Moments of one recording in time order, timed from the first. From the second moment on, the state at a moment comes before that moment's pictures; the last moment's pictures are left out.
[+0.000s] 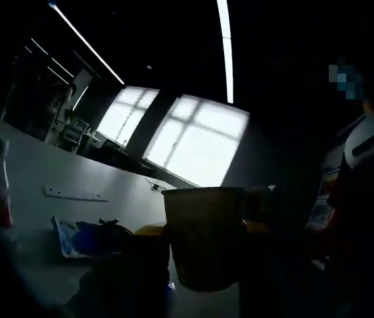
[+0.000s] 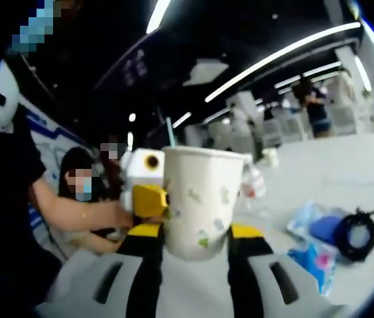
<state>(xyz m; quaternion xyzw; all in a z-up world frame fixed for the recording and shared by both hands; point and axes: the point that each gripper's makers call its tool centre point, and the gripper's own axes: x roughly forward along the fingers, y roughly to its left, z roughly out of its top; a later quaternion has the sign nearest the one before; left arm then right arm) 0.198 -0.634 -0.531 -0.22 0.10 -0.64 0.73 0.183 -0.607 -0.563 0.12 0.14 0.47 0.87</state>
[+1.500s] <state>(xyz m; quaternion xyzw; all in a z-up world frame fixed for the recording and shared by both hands) 0.196 -0.630 -0.530 -0.13 0.09 -0.64 0.75 0.180 -0.617 -0.583 0.02 0.17 0.45 0.88</state>
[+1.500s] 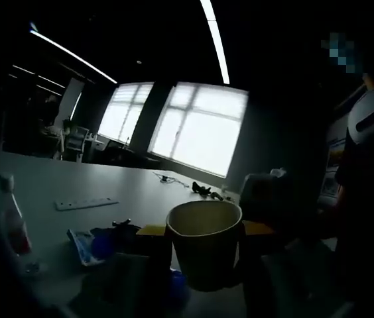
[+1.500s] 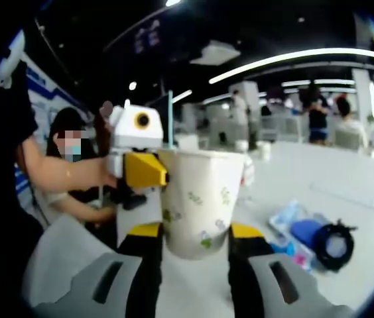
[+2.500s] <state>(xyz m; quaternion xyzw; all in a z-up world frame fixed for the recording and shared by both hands) 0.251 -0.609 -0.531 -0.07 0.05 -0.52 0.85 0.195 -0.640 -0.590 0.04 0.17 0.38 0.91</state>
